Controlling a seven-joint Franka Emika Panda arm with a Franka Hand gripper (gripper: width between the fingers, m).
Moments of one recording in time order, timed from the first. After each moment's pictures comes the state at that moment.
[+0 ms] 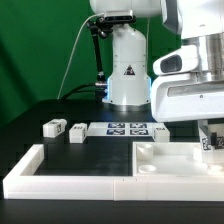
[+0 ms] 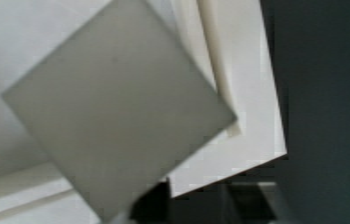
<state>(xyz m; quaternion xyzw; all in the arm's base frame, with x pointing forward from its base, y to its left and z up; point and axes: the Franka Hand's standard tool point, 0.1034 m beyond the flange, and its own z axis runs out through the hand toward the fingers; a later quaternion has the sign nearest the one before) 0.637 0.112 0.078 -0.99 0.15 -0.02 0.08</state>
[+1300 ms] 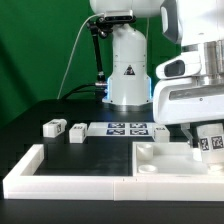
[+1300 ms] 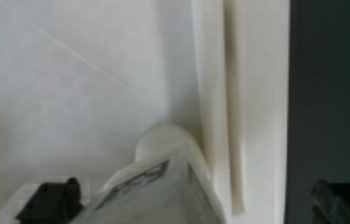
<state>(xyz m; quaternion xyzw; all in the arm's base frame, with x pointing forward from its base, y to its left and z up) 0.603 0.118 0.065 -0.99 0.07 -0.05 0.07</state>
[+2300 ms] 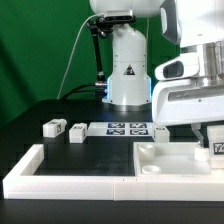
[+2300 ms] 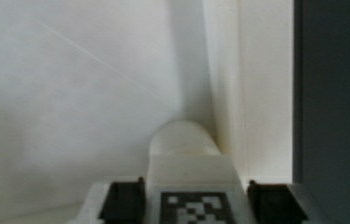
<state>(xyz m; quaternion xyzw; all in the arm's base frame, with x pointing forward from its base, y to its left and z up) 0.607 0.117 0.062 -0.99 0.11 -0.04 0.08</state>
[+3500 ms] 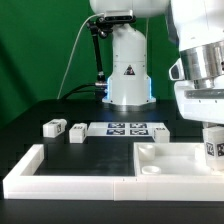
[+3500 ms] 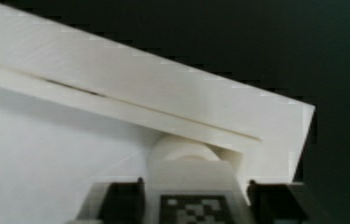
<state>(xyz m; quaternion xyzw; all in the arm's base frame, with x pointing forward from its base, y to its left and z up) 0.614 0.127 0.064 -0.79 0.60 0.00 0.13</state>
